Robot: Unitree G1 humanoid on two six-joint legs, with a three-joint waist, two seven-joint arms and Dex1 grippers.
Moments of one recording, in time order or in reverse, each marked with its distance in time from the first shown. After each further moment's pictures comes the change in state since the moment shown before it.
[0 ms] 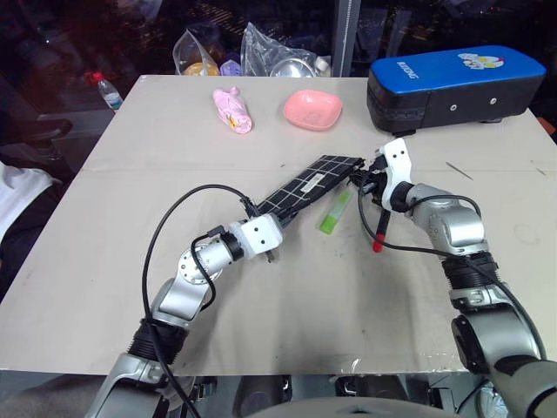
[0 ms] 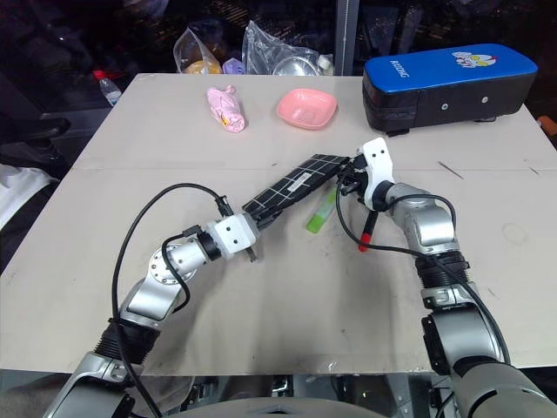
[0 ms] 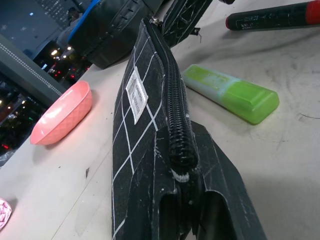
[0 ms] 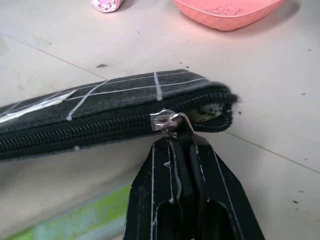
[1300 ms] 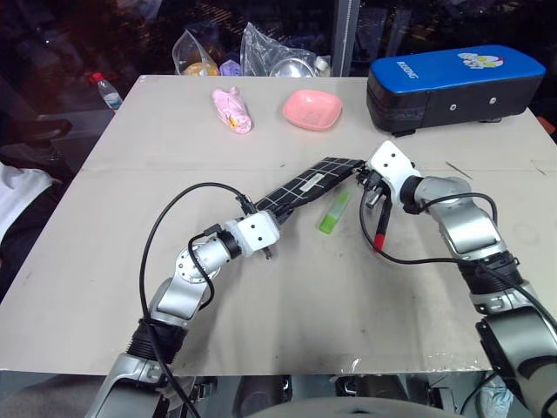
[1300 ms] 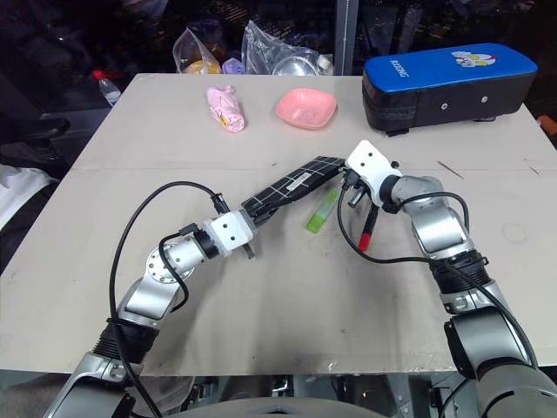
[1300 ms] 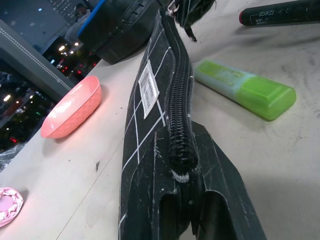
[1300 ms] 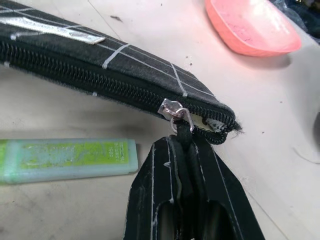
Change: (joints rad) left arm 0.002 -0.002 0.021 -0.003 0.007 0.014 0.021; right arm 0.002 -0.149 0.145 -0.197 -0.280 -0.033 0.138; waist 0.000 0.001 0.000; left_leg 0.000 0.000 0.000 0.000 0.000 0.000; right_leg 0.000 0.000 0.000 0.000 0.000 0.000
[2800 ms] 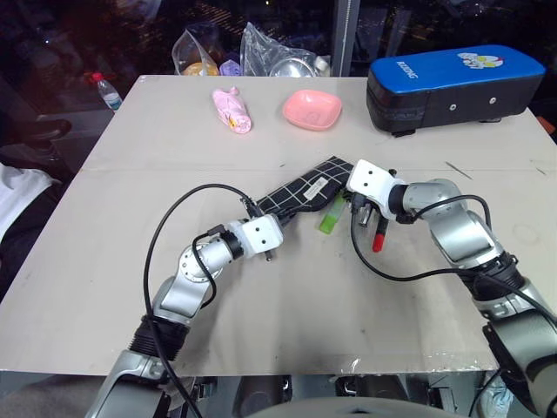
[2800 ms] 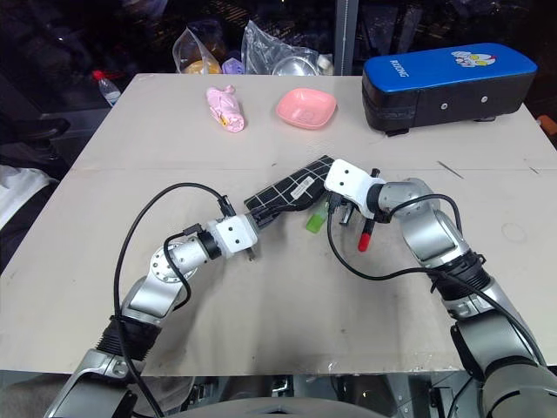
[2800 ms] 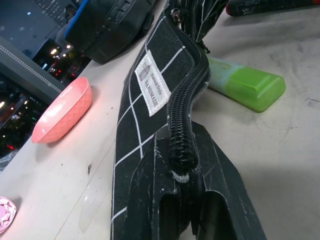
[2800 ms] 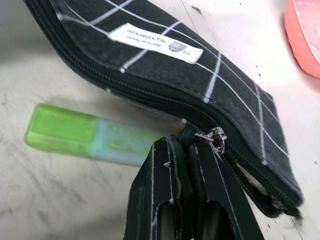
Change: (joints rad) left arm -0.013 -0.008 -0.009 0.042 0.042 -0.036 -0.017; right arm -0.007 -0.033 0.159 -0.086 -0.075 0.013 0.152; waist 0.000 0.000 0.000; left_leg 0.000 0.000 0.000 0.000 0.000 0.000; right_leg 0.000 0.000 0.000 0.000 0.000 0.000
